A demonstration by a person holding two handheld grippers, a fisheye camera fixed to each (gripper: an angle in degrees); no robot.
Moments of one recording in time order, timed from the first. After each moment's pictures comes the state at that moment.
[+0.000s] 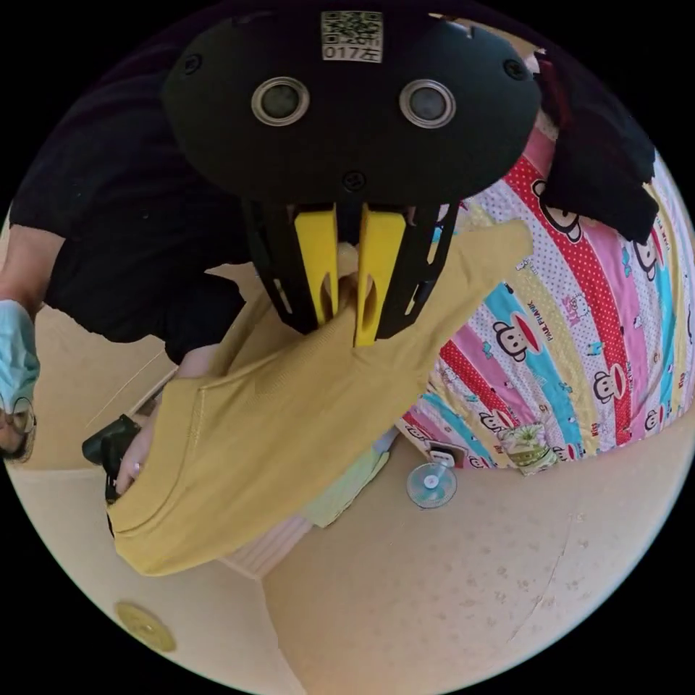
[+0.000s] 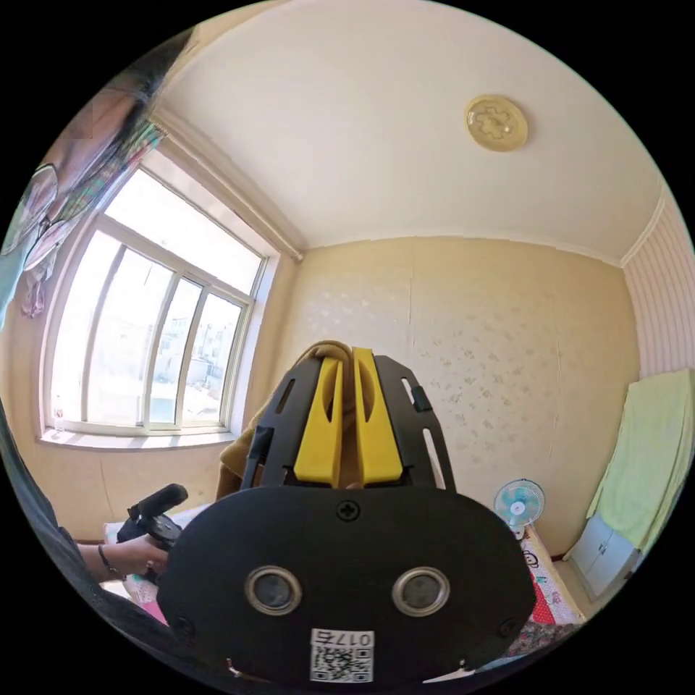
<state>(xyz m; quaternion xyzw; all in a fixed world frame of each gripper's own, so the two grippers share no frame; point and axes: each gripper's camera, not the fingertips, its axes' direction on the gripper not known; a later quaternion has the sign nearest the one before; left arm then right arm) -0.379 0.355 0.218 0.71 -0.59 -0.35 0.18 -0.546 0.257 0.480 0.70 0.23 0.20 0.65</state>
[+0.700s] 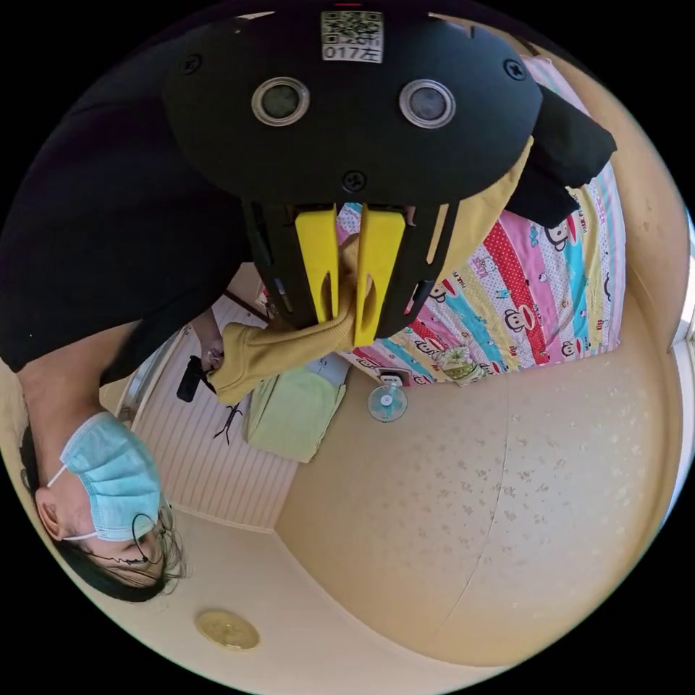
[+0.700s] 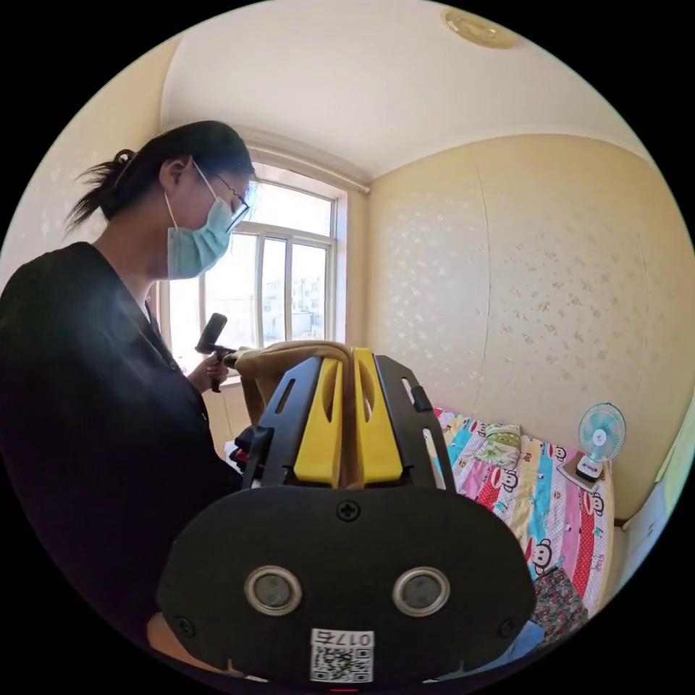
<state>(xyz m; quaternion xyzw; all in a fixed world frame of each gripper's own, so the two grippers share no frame) -0.189 0.247 0.352 0.60 -0.70 -0.37 0.07 -0.434 0.324 0.579 0.63 0.00 0.11 0.77</state>
